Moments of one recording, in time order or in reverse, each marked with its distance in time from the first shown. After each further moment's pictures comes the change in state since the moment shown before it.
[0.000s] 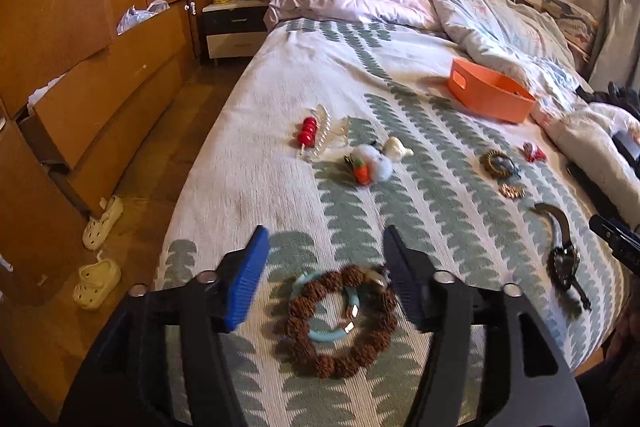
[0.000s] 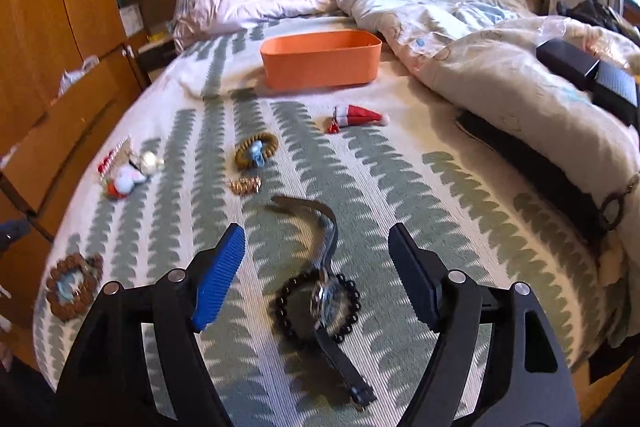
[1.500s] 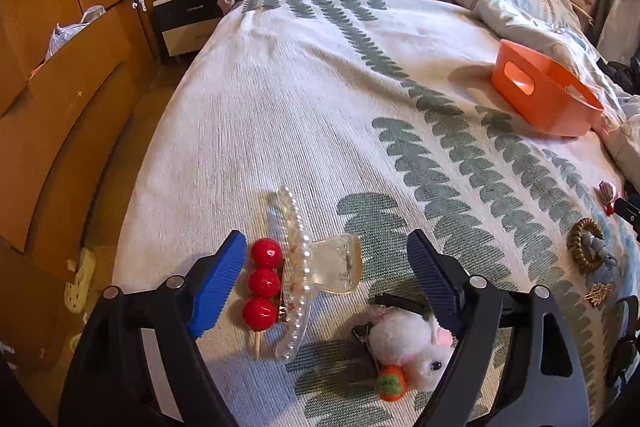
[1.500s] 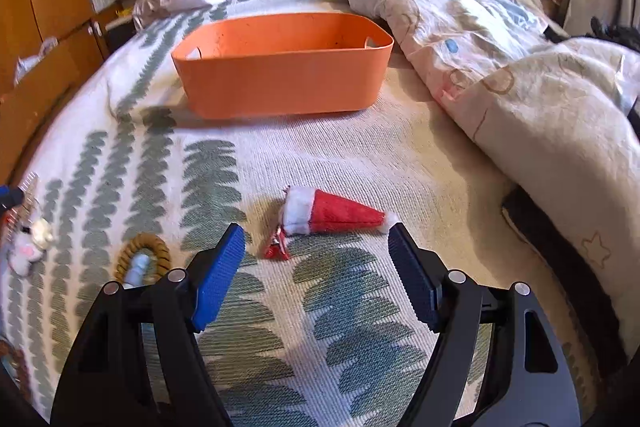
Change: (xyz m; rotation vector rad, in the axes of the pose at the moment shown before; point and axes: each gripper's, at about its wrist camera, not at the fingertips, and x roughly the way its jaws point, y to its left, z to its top) left arm 0.186 -0.019 0.111 0.133 0.115 -0.036; right arm 0.169 -0.023 0.097 -0.092 0.091 -0.101
